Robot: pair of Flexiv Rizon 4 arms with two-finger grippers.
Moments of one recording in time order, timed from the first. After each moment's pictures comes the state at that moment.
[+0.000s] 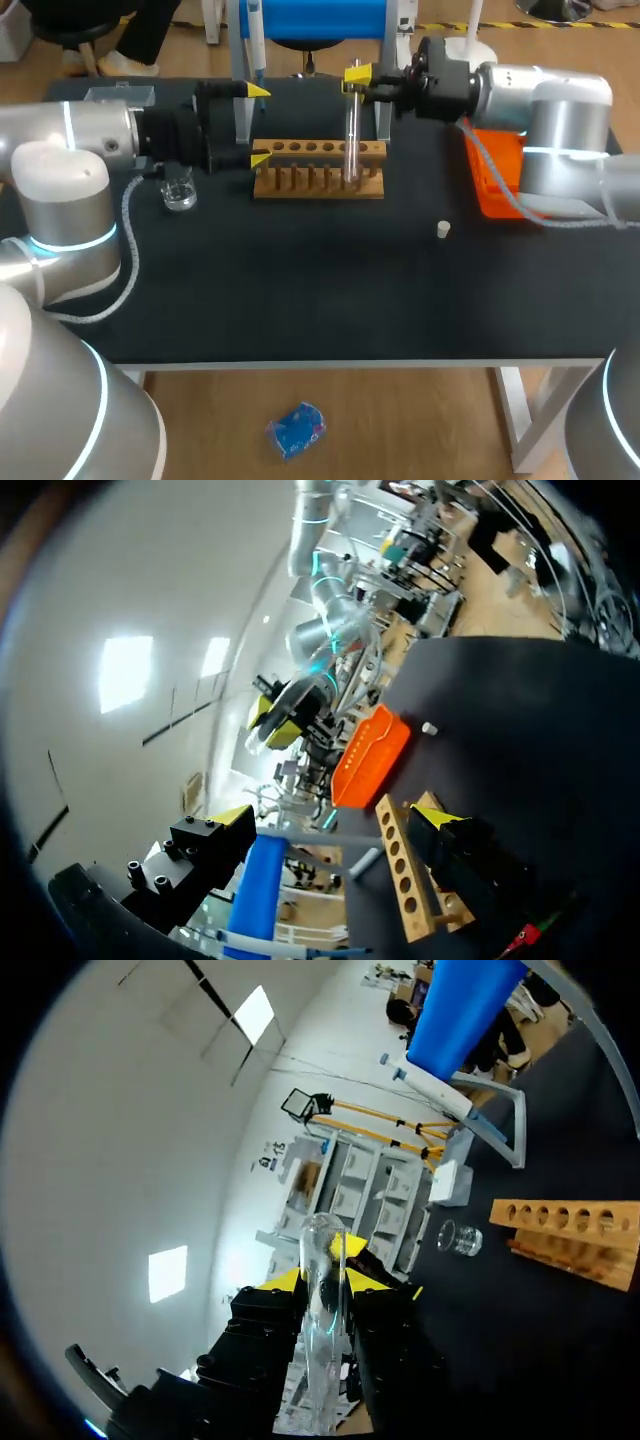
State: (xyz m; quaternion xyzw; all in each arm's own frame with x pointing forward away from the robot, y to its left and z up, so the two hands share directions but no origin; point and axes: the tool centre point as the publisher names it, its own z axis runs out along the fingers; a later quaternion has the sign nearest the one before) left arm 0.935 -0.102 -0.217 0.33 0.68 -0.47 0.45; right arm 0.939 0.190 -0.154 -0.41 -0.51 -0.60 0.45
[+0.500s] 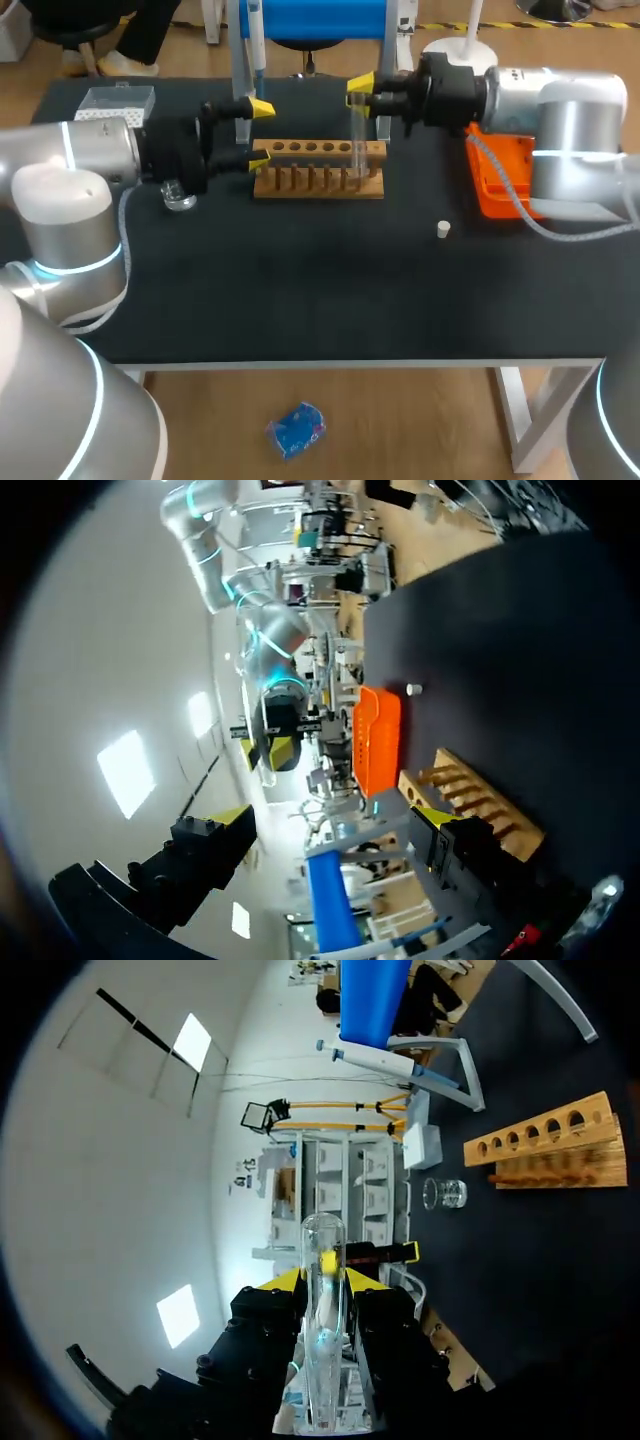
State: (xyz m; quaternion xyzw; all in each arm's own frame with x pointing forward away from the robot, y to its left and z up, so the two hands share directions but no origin) left arm 0.918 -0.104 -0.215 0.47 0.58 -0.34 0.57; right arm 0.921 0.185 -0.158 -0.49 -0.48 -0.52 0.50
